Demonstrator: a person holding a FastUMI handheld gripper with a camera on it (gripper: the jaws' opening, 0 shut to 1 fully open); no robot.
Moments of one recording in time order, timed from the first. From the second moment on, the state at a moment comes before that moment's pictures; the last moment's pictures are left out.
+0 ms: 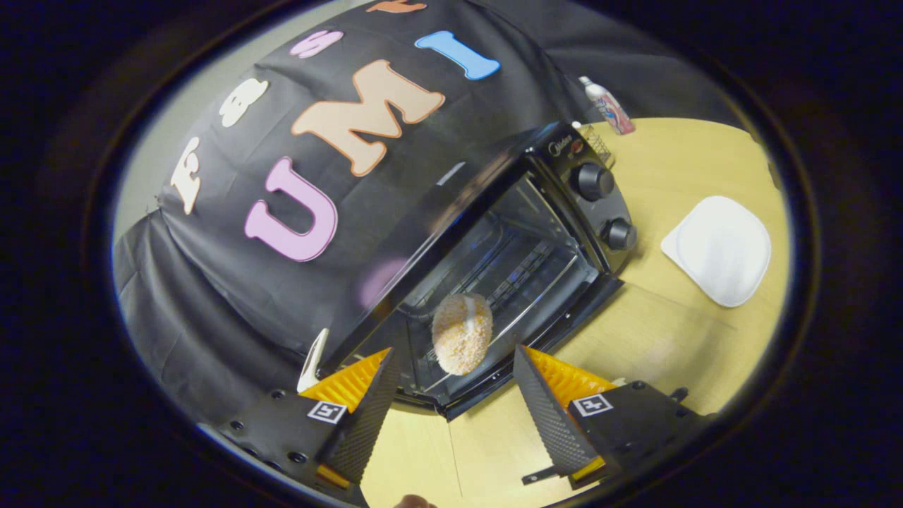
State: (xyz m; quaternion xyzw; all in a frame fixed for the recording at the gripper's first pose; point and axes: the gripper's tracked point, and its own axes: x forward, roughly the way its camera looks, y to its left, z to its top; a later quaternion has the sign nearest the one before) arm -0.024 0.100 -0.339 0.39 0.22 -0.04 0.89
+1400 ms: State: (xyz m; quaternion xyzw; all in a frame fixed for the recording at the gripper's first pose) arm -0.161 0.069 -0.470 -0.02 0.43 -0.04 0.90
